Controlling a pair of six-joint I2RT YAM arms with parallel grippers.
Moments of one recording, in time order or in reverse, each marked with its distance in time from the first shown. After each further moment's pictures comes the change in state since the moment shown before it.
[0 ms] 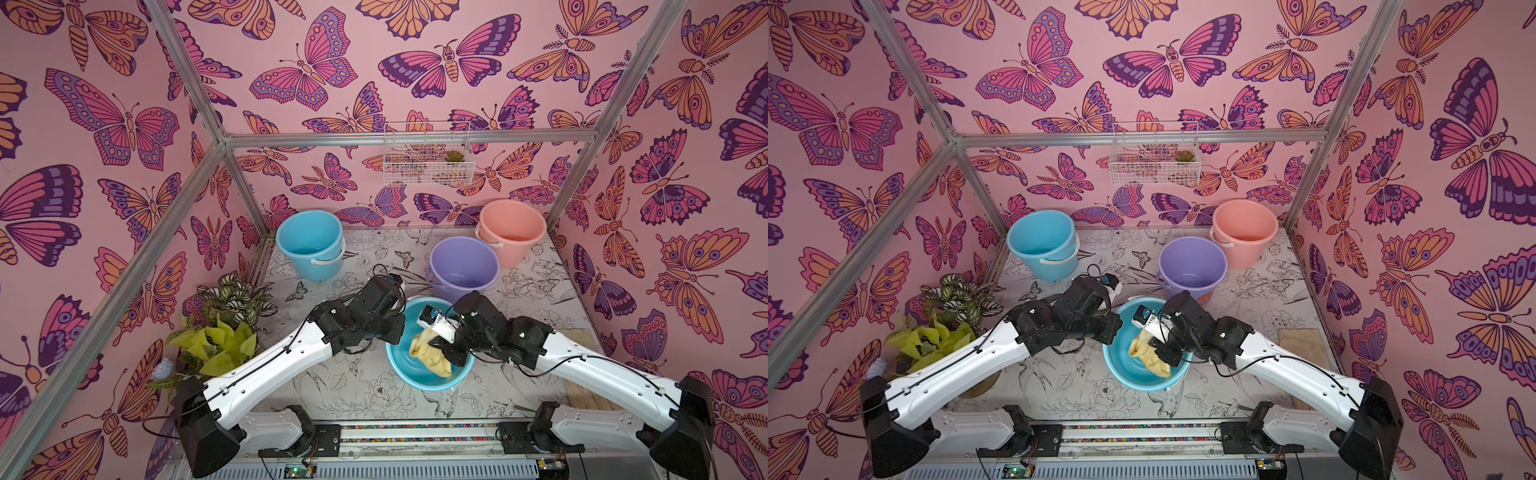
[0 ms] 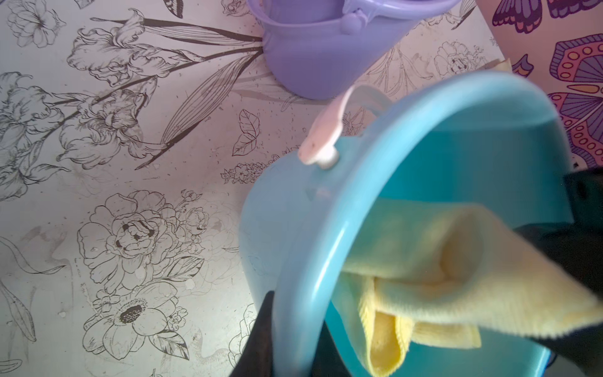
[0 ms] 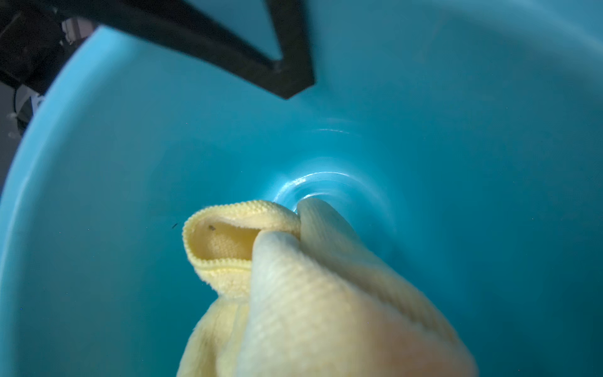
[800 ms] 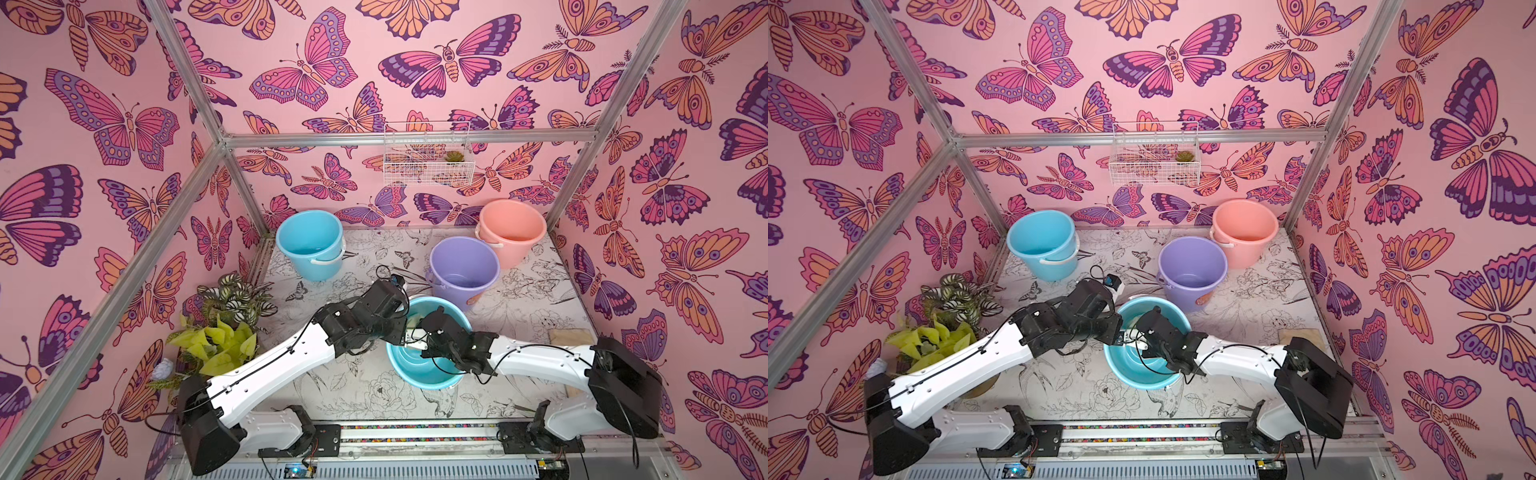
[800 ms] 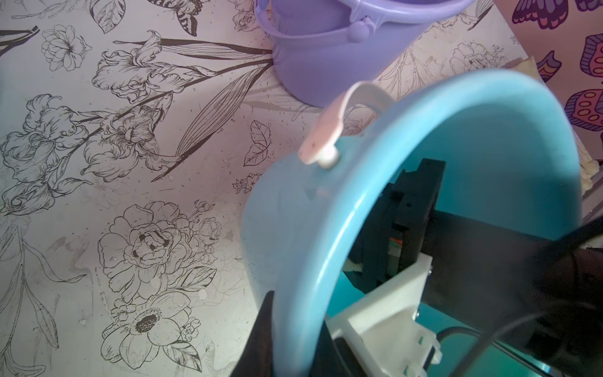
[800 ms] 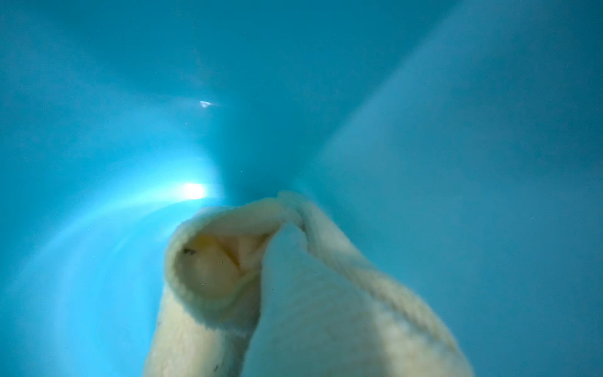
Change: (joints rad) left arm -0.030 0.006 -0.014 0.030 -0.077 0.017; right arm 0.078 0.304 -0.142 0.560 0.493 -0.581
